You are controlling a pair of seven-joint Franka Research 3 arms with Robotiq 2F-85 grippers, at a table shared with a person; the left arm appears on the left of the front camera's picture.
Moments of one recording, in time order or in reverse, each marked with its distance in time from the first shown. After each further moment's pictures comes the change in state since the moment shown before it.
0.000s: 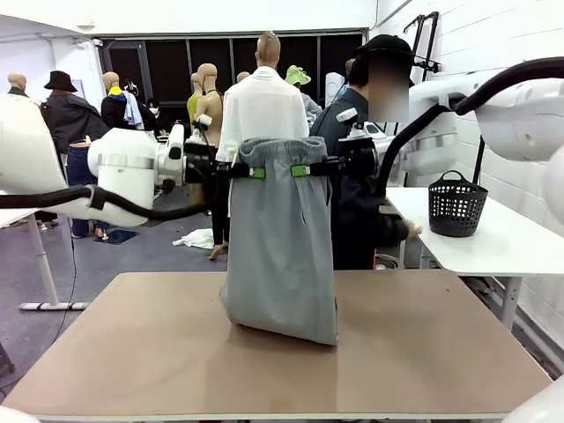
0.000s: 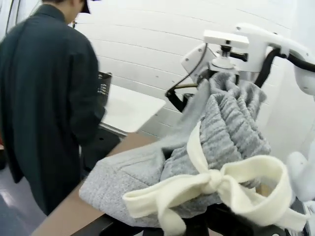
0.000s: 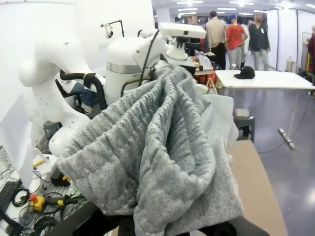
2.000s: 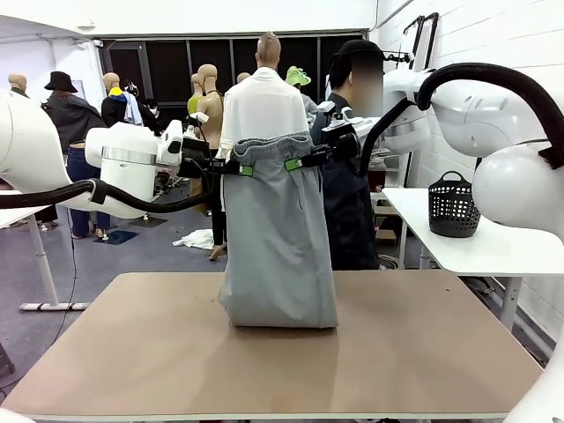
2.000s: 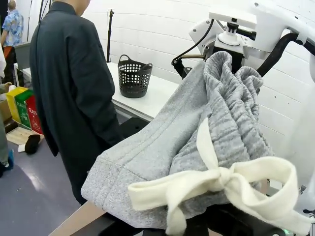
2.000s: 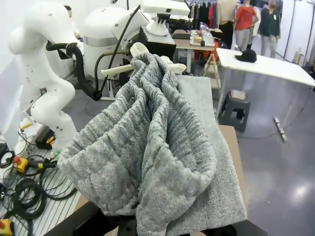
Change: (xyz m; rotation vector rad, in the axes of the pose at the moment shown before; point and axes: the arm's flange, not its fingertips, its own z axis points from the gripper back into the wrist) left arm 0.006 0.032 0.018 0.173 0.048 -0.005; right arm 0.034 -0.096 -0.003 0.035 0.180 0.105
